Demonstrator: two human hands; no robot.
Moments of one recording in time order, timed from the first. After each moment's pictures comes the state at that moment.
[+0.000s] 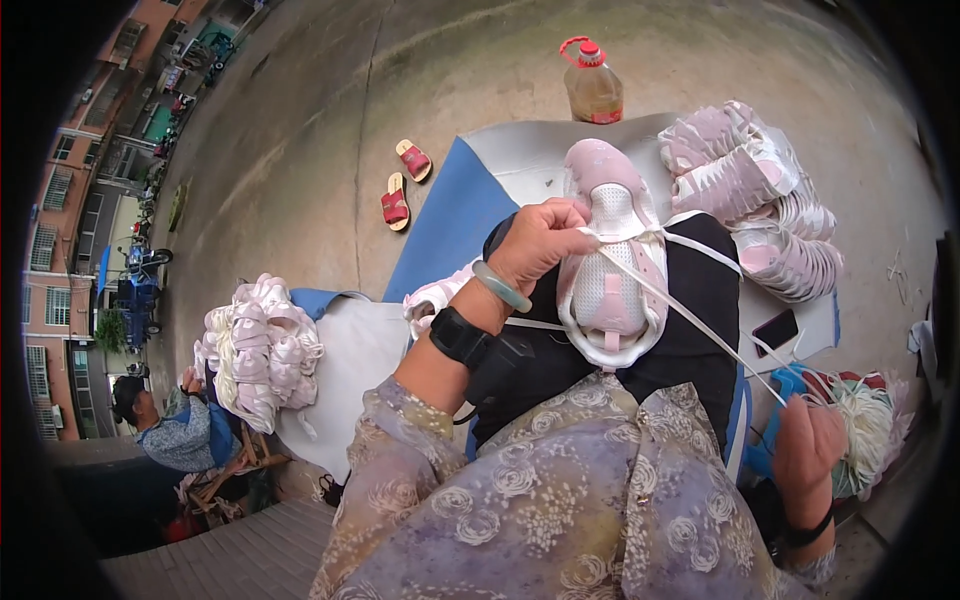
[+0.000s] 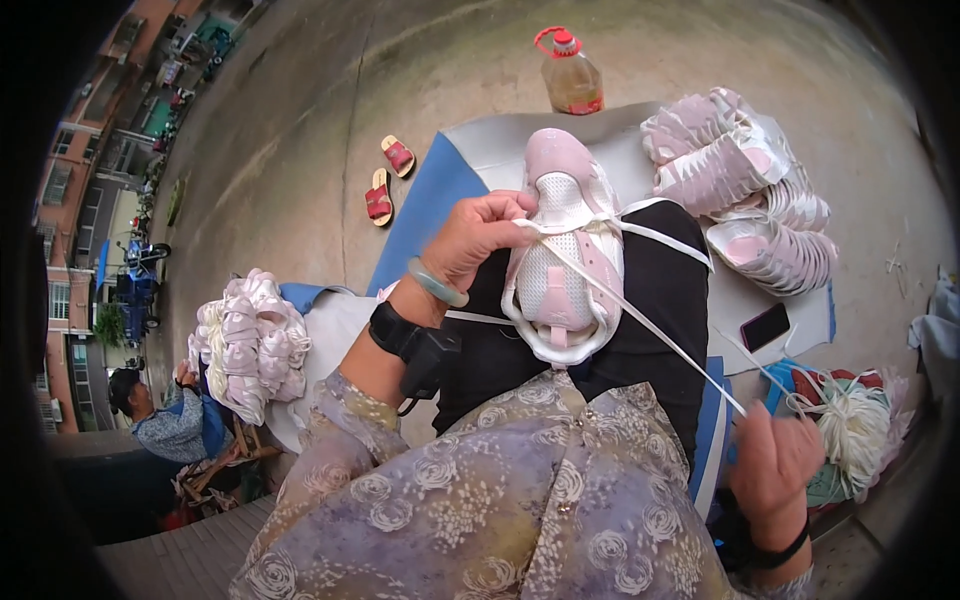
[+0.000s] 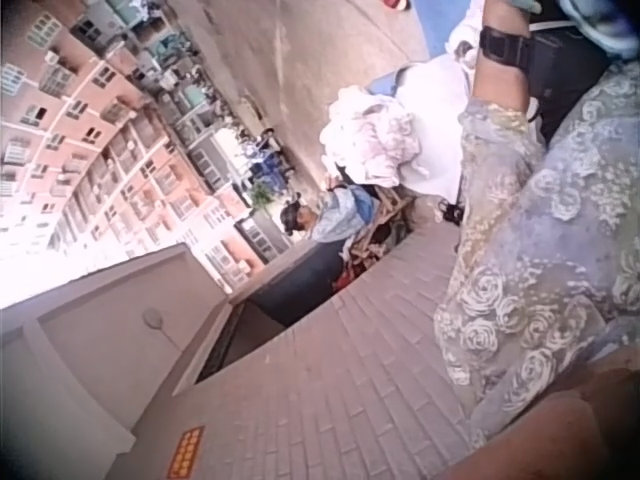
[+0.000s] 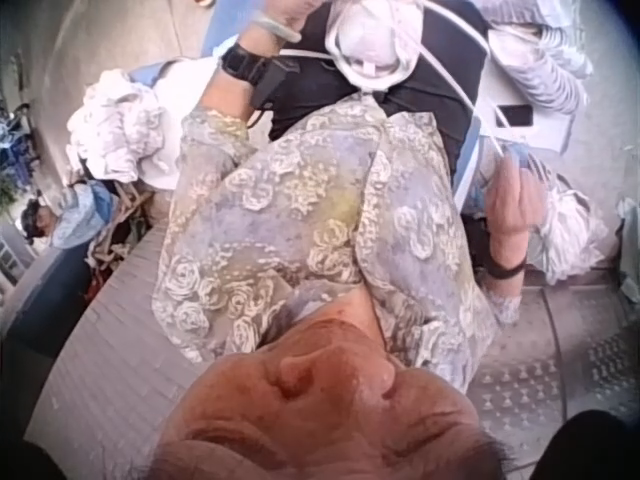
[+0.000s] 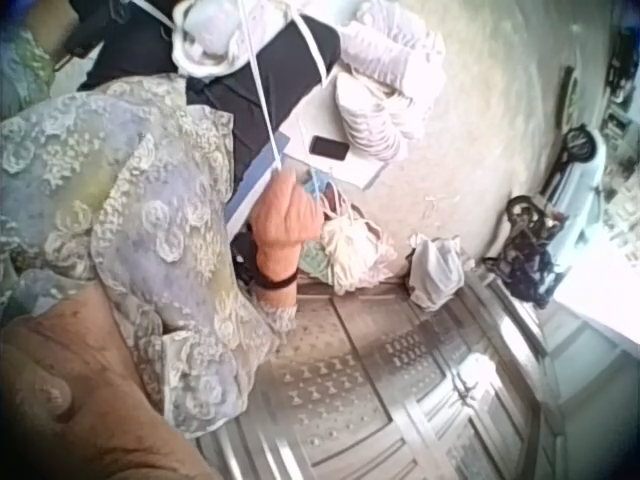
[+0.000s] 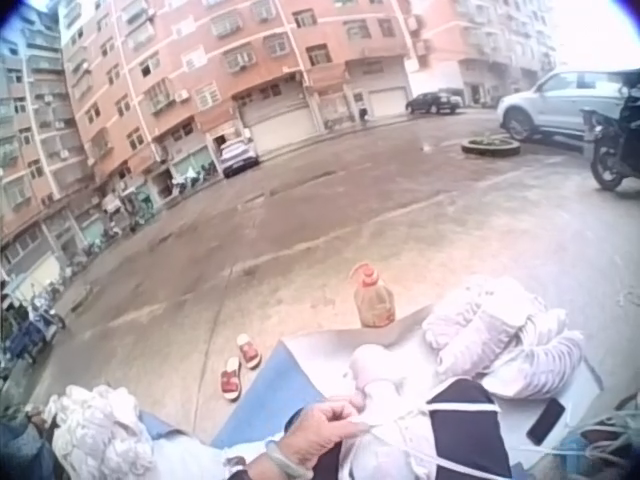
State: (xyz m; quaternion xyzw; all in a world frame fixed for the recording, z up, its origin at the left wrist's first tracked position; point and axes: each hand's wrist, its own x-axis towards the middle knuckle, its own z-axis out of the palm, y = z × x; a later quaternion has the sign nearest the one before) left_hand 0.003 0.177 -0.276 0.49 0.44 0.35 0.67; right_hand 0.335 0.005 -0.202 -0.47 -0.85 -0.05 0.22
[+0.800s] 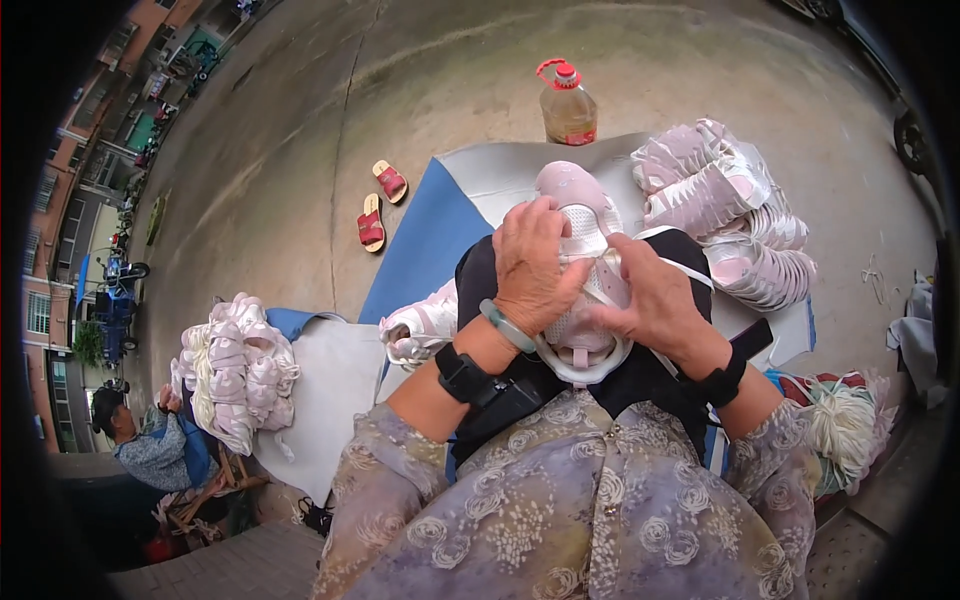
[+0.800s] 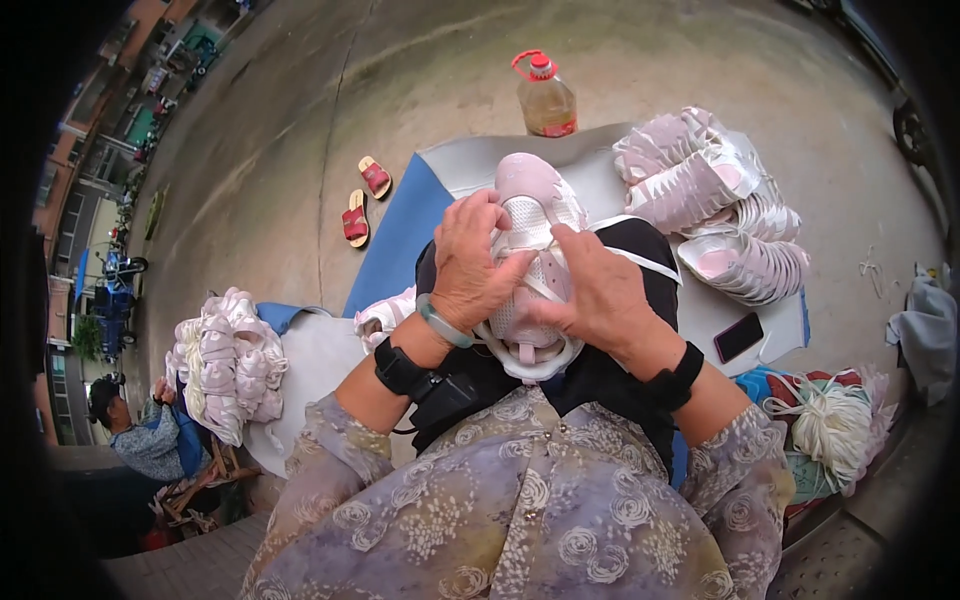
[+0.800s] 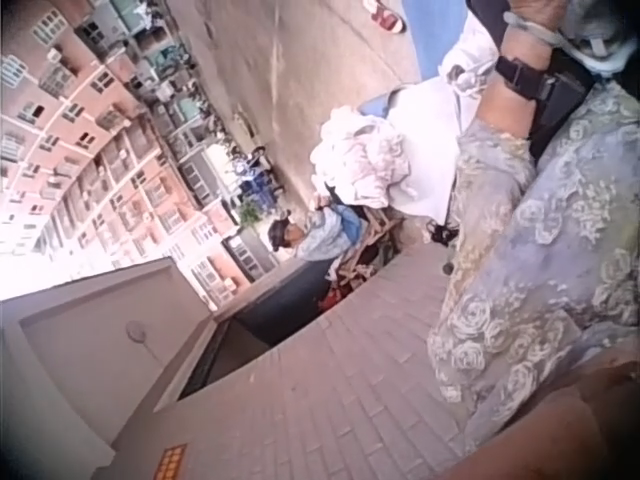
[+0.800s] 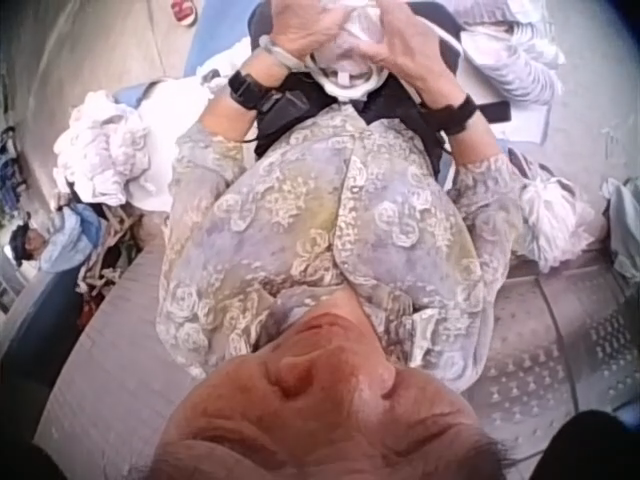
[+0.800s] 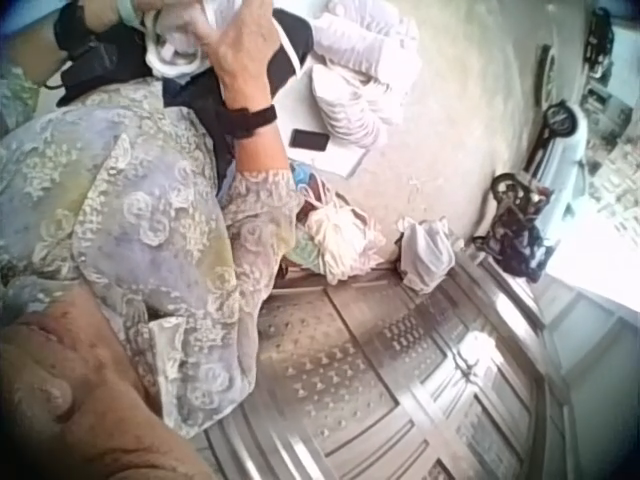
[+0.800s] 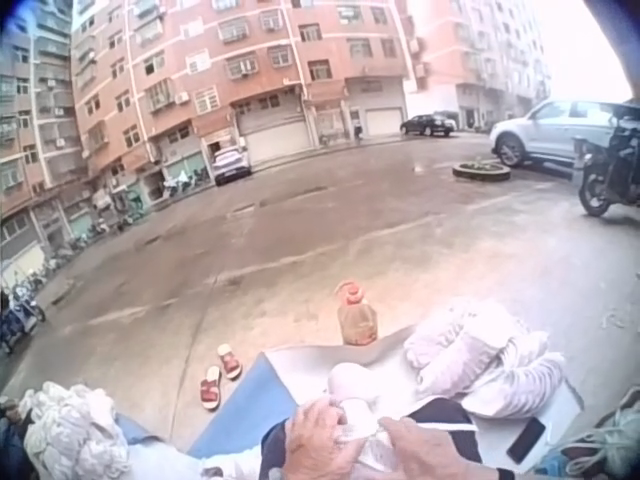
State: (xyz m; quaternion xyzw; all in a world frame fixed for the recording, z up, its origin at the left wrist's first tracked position) left_hand 0.038 0.160 -0.277 0.77 0.54 0.33 0.10; right_hand 0.219 0.143 -0.277 -0.47 -0.81 0.20 0.29
